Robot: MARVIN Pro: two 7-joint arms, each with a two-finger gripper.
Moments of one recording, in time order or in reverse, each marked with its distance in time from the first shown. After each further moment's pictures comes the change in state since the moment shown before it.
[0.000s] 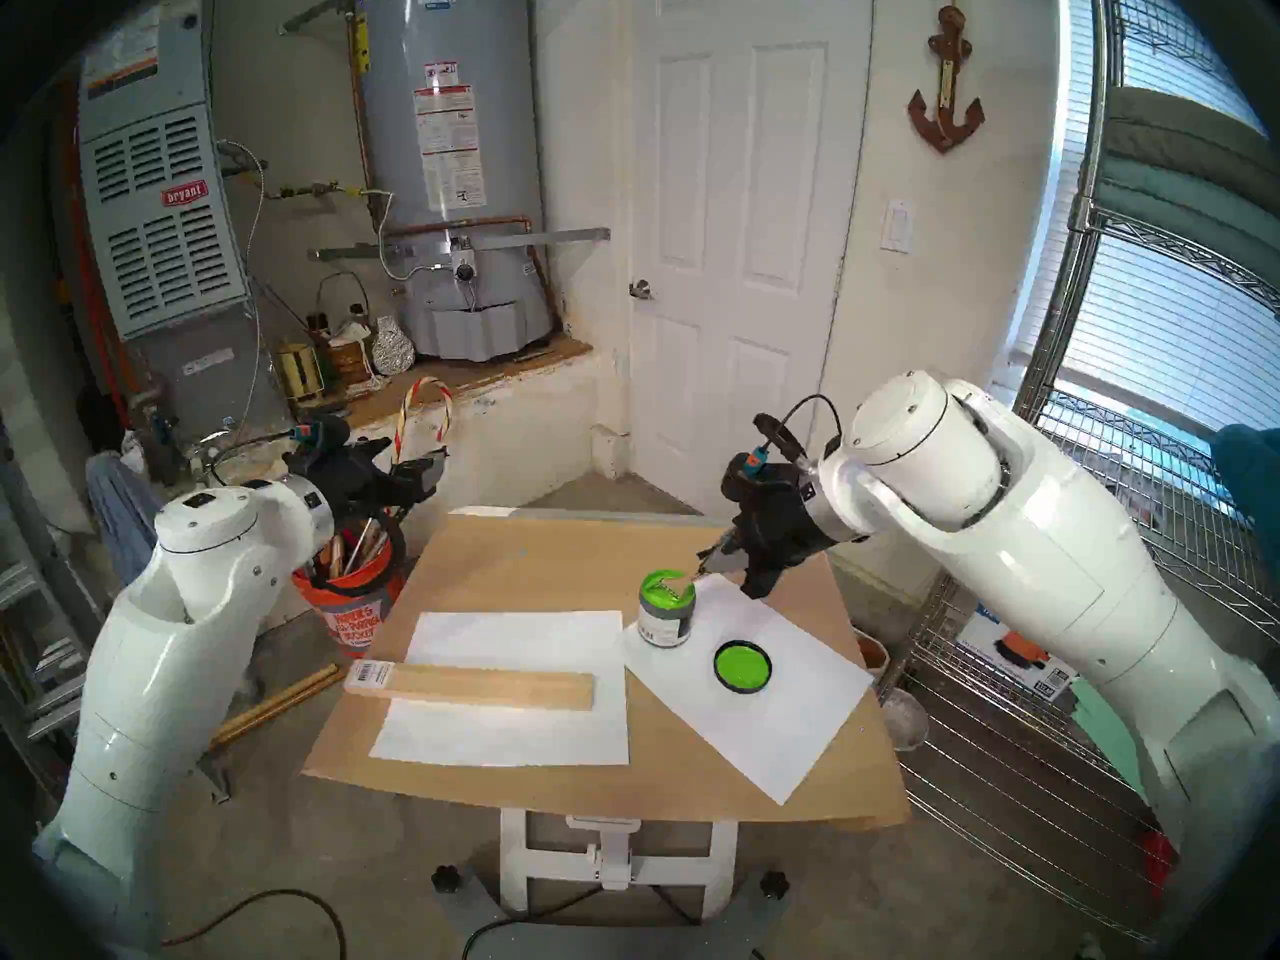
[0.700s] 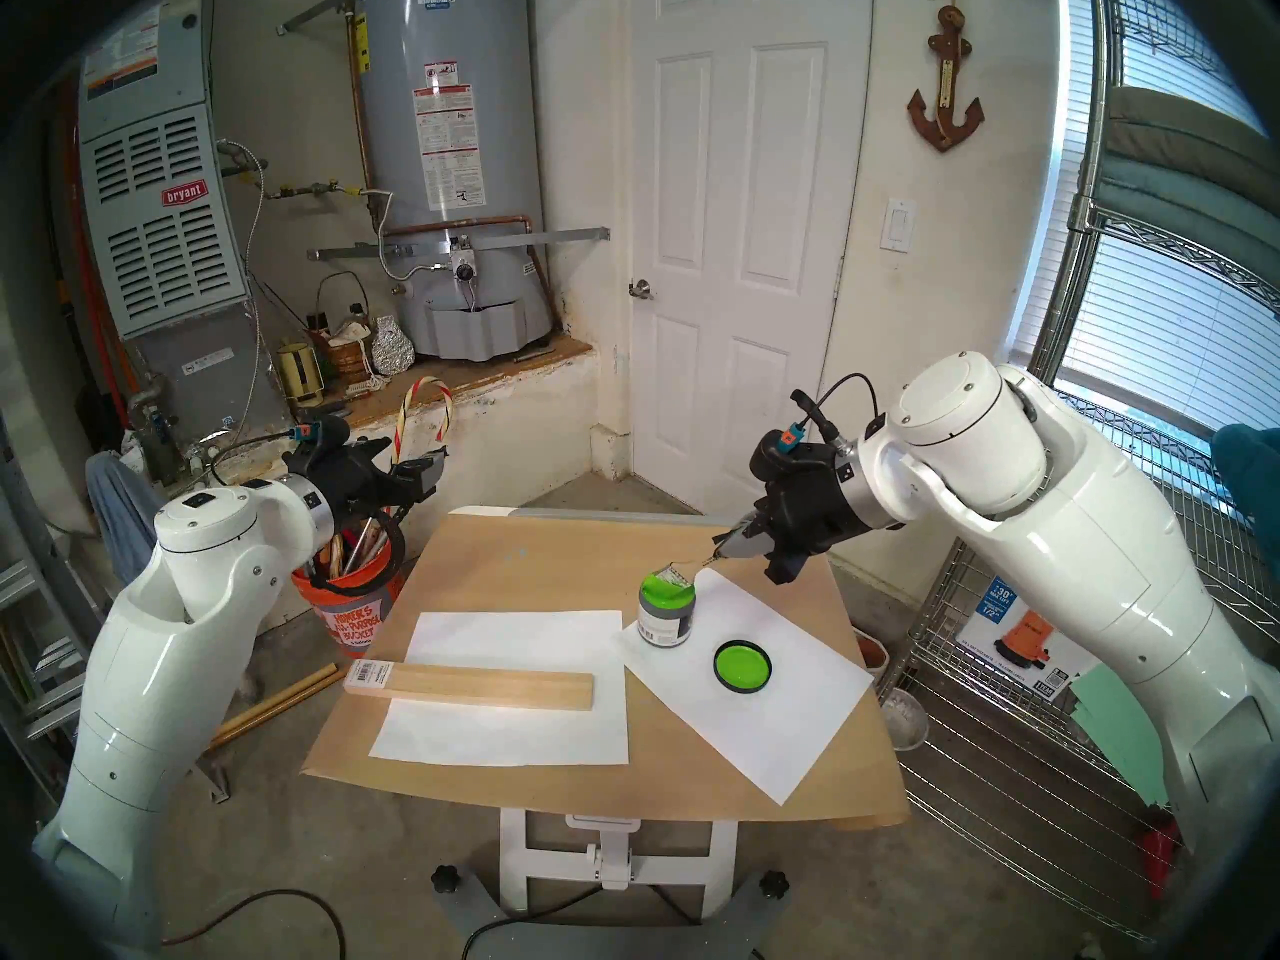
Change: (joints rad) left arm 0.000 0.000 0.000 0.000 0.000 0.000 0.000; right arm -0.070 0.069 0.121 -0.052 0.098 0.000 -0.001
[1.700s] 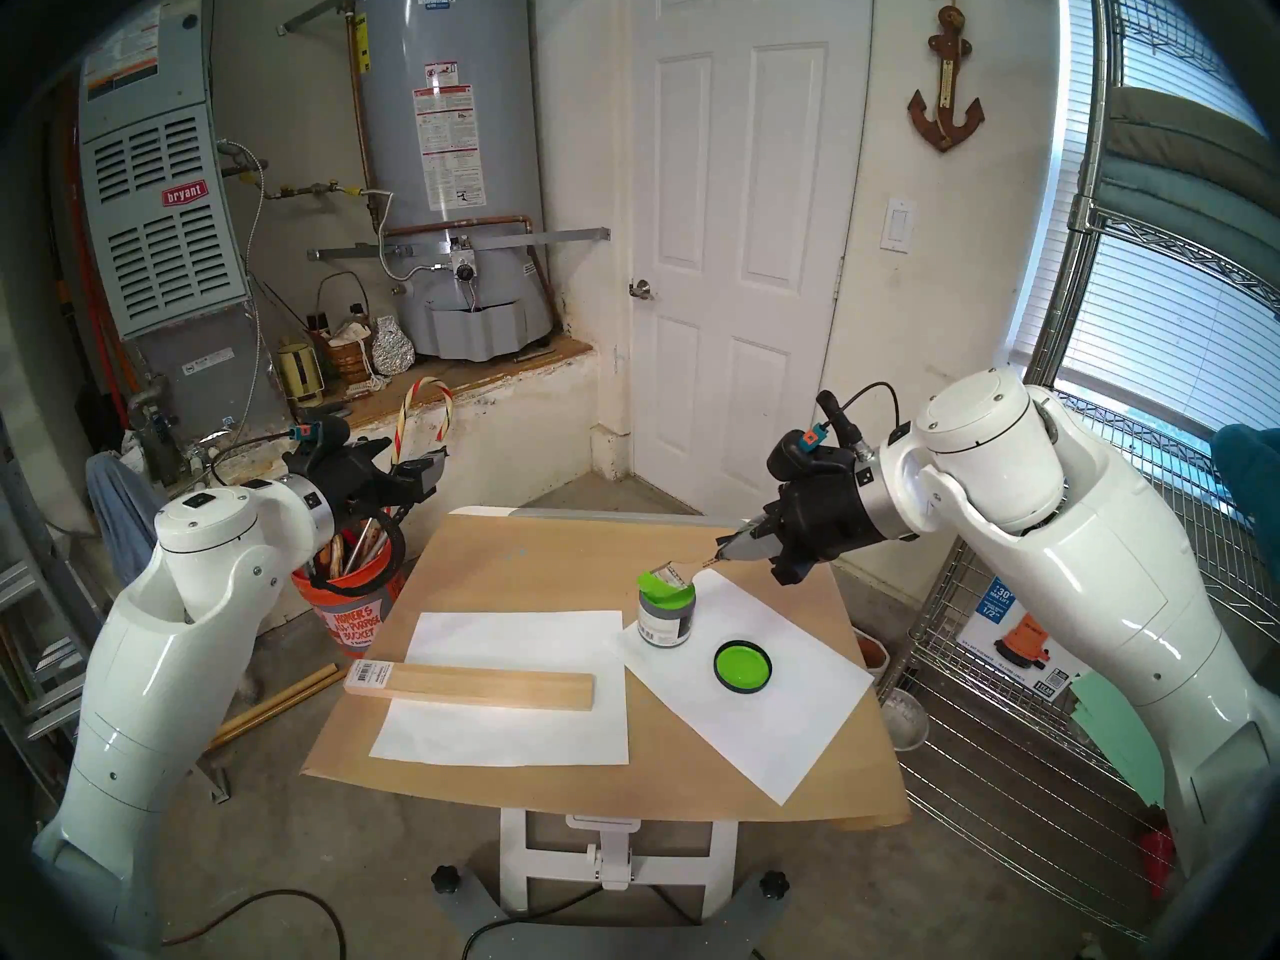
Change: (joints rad) left arm 0.000 0.000 0.000 0.000 0.000 0.000 0.000; right arm -0.111 -0.015 0.109 -0.005 0.108 0.014 -0.060
